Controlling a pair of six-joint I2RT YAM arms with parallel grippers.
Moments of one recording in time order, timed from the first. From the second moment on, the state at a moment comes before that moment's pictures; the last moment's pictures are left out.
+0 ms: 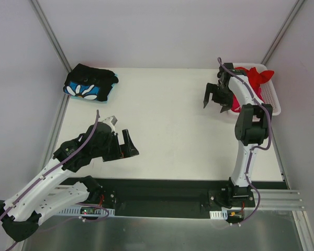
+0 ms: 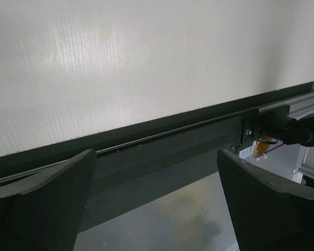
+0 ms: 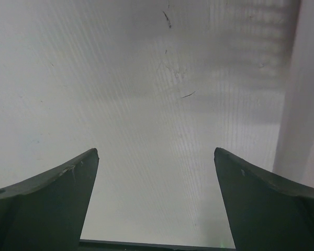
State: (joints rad) left arm -0.73 0.73 0.88 -0.96 0.08 -0.86; right arm 0.08 2.12 1.88 -1.10 -0.07 0.27
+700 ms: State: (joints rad) left arm -0.73 0.73 0.90 -1.02 0.07 -0.86; right arm 0.00 2.04 1.86 -1.11 -0.14 0.30
